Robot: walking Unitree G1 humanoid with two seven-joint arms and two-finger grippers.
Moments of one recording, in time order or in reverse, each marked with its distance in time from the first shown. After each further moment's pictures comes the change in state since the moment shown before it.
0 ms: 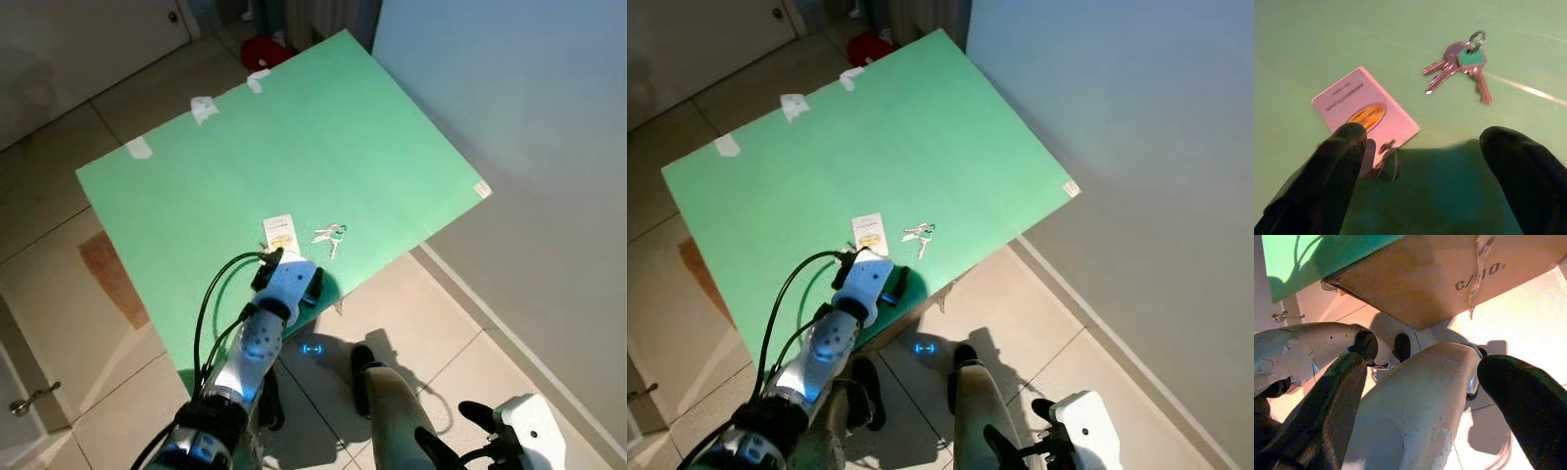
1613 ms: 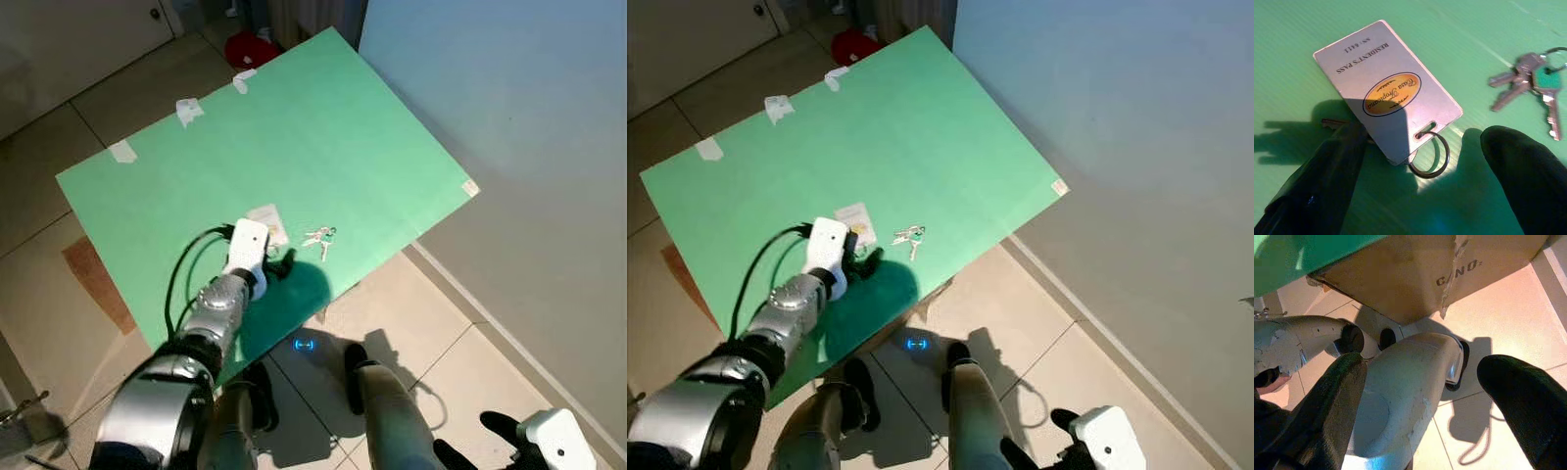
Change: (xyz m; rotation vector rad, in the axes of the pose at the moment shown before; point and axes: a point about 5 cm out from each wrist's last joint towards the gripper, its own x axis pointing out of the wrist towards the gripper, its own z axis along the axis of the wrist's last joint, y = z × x) left arm 0.026 0.057 -0.007 -0.279 0.153 -0.058; right arm -0.022 0.000 0.001 -0.039 0.005 -0.035
